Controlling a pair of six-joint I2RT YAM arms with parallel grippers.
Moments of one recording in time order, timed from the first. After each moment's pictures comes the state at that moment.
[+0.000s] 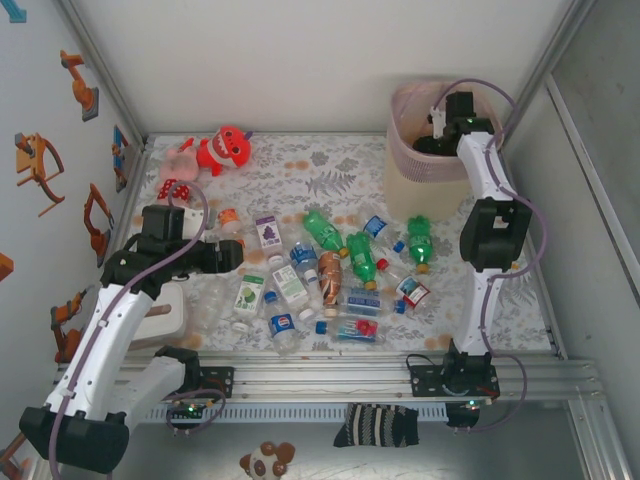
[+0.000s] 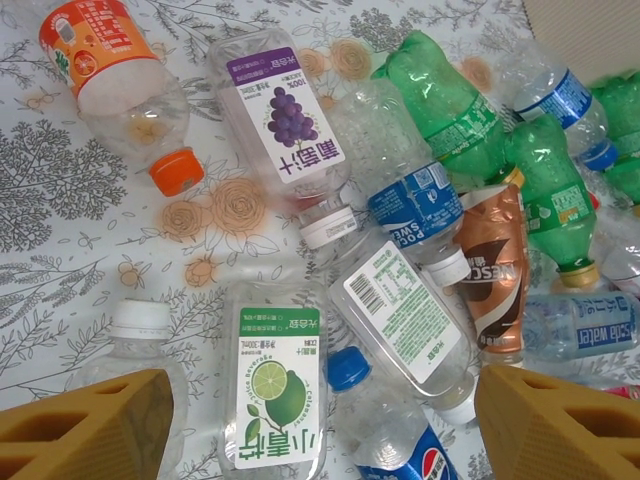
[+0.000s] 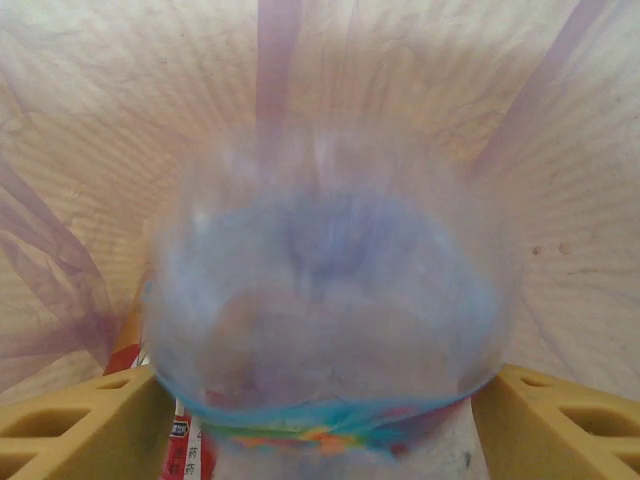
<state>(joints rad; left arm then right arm) -0.27 0.91 0.95 -0.94 0.27 -0.23 0.02 2.22 2.14 -0.92 -0.09 -0.11</state>
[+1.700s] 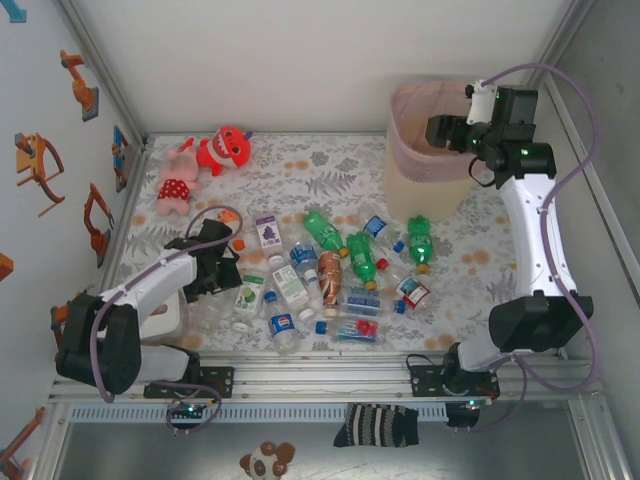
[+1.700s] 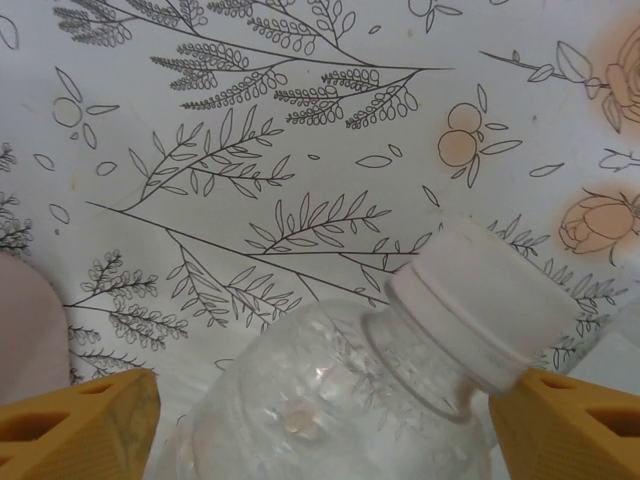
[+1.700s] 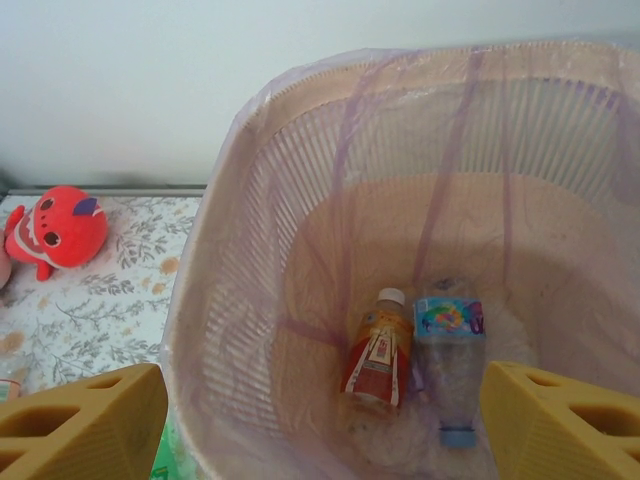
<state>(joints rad) -0.36 1.34 0.73 -0.82 -0.19 -0.67 0.02 1.51 1.74 -0.75 -0.30 0.09</state>
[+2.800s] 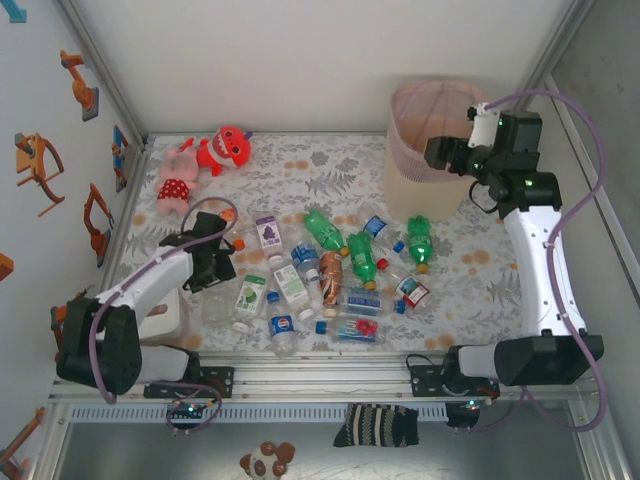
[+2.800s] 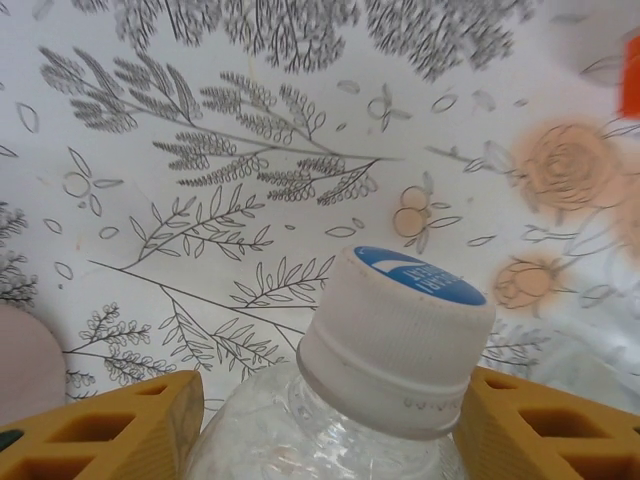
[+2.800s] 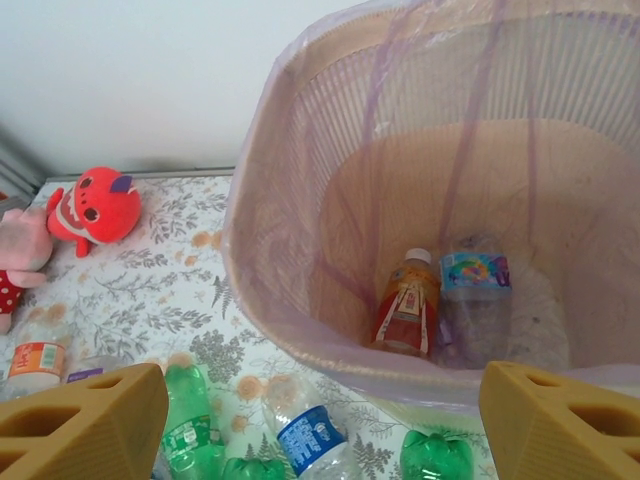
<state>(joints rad) -0.32 1.30 0.77 -0.80 -0.18 -0.65 0.04 1.32 1.54 -0.73 -0.32 0.13</state>
